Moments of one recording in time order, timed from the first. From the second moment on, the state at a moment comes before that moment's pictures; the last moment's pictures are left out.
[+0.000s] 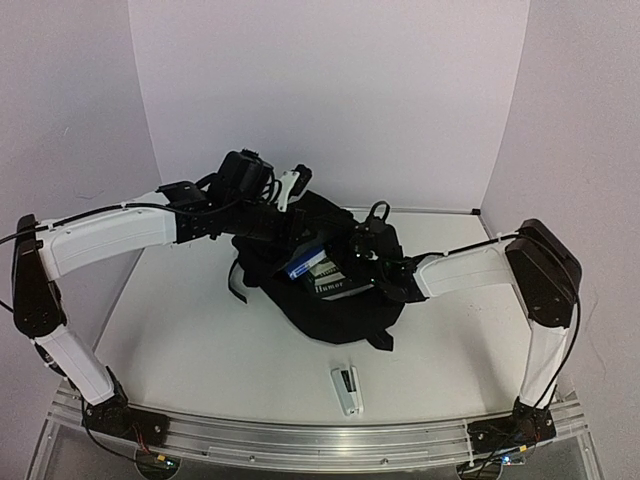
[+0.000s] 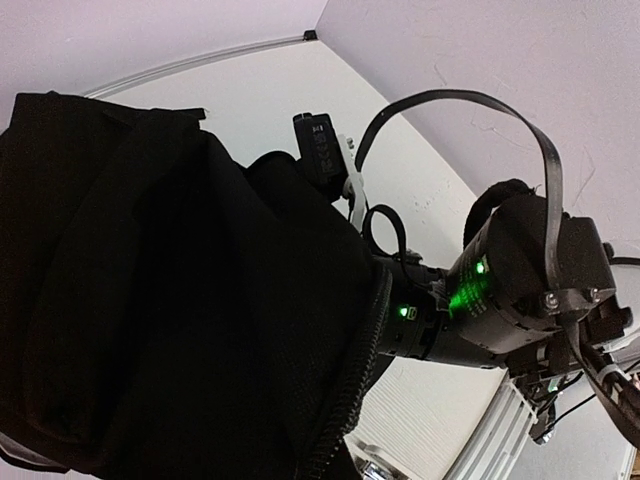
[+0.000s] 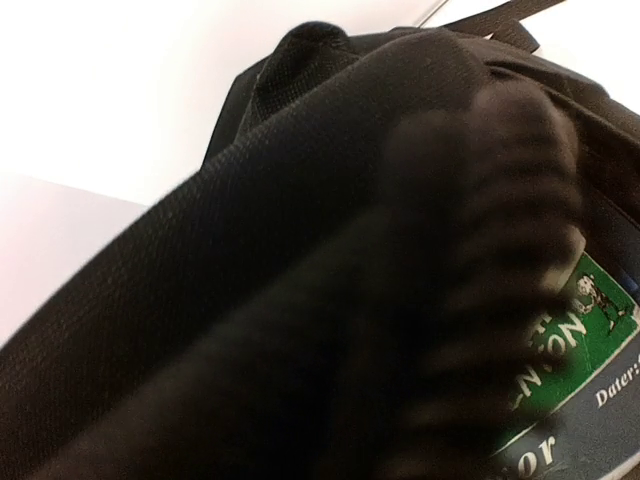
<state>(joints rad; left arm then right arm) -0.88 1.63 1.47 -0.39 0.16 -0.35 0.82 1.95 1.17 0.43 0.23 1.19</state>
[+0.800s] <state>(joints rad) -0.56 1.37 1.28 -0.56 0.36 -0.23 0.82 1.59 1.00 0.23 0.02 0.96</state>
